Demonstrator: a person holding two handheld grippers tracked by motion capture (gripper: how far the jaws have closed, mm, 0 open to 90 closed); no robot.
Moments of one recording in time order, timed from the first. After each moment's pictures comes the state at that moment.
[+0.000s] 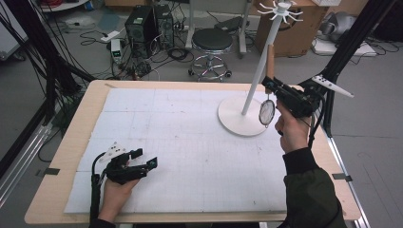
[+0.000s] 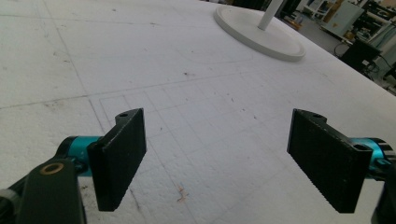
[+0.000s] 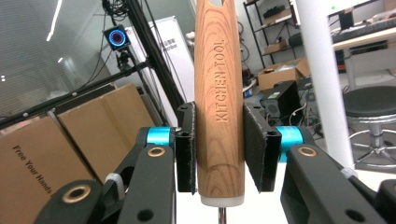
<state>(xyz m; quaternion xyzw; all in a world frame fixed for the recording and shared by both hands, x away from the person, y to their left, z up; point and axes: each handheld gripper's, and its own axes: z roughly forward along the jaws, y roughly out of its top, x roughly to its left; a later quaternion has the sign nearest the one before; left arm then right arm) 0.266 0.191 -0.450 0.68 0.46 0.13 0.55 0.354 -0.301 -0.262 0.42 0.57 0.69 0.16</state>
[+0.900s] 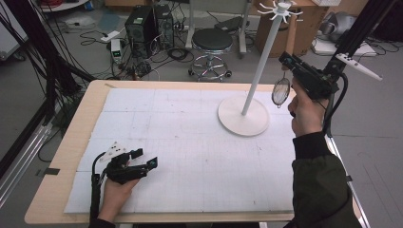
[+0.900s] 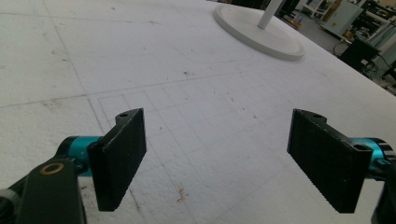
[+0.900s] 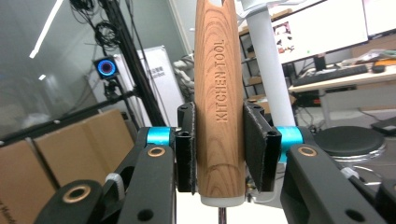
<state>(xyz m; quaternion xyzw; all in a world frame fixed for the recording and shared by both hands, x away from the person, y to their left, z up) 0.267 0.191 -0.451 0.68 0.46 0.12 0.56 0.358 -0.316 -0.208 0.41 0.54 0.70 0.22</state>
